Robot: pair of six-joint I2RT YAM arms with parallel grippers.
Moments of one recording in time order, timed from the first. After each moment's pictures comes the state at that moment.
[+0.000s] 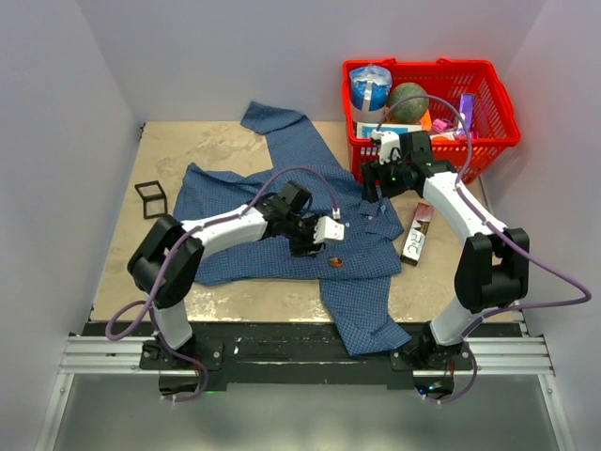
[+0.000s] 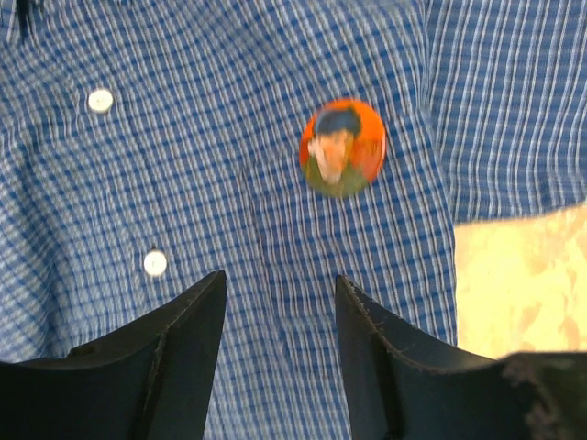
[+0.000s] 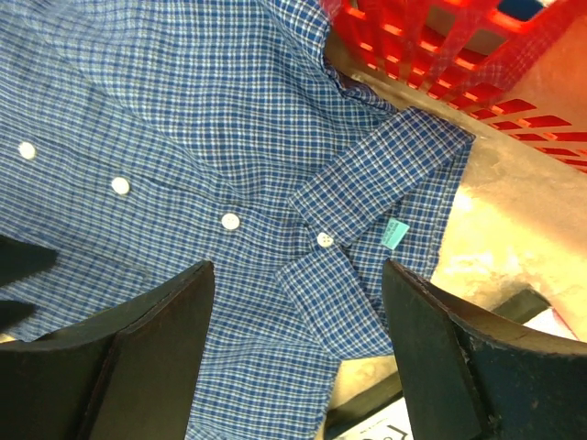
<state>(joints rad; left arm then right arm) -0.73 1.79 1.20 -0.37 0.50 0.81 0.19 1.65 1.33 -0.56 -0.26 -0.14</state>
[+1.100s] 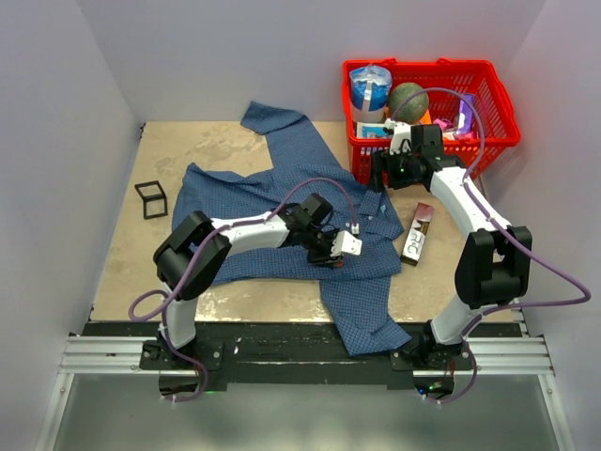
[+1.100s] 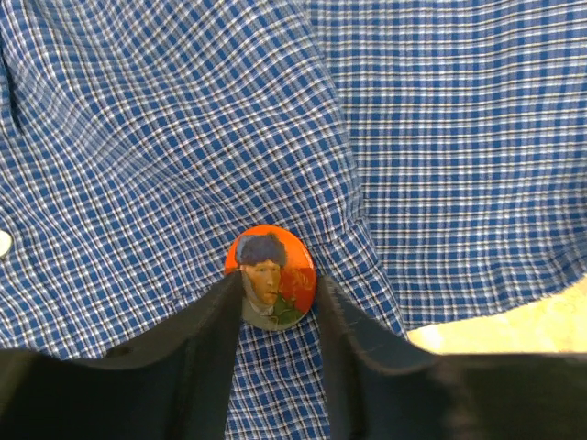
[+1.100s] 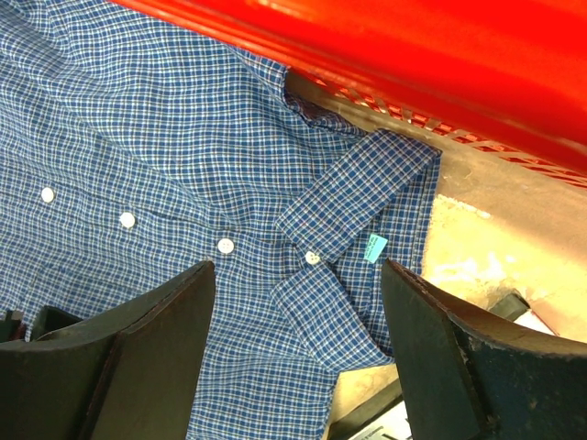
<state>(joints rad) -0.83 1.94 1.26 -0.30 0.59 0.79 0.12 1.67 1.38 -0.54 -0.31 -0.07</state>
